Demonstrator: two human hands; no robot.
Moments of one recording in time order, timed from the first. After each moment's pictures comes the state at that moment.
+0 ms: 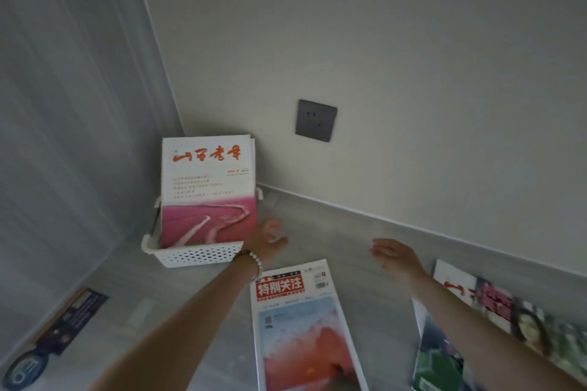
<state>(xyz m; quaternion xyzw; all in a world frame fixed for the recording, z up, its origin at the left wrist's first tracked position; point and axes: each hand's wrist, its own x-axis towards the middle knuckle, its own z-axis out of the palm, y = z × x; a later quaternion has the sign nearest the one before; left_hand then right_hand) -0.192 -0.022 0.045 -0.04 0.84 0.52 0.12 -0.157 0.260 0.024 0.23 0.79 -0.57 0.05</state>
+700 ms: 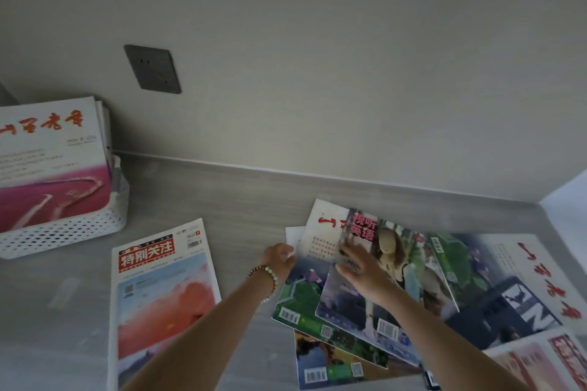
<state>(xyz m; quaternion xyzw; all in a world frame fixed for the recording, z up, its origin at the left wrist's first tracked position) -0.084 0.262 -0.050 0.00 0.88 0.38 0.28 0.000 0.452 -0.047 0.14 0.90 -0.39 0.12</state>
